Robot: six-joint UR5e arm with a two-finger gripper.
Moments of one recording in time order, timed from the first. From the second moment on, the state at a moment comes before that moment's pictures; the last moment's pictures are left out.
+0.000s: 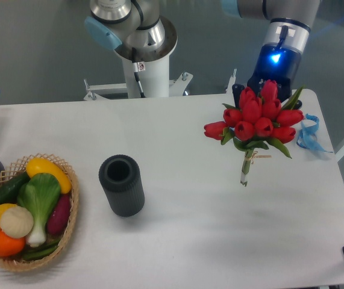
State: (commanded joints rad) arm 2.94 -1.67 -1.80 -0.82 0.62 1.26
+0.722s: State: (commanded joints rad) arm 2.92 -1.62 -1.76 -0.87 0.88 1.24
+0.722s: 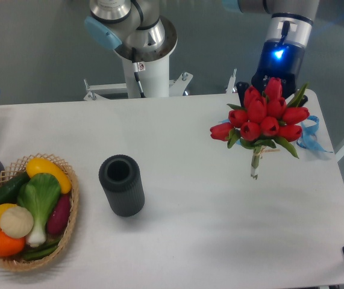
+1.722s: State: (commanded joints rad) arm 2.57 -1.83 -1.56 -1.04 1.71 1.24
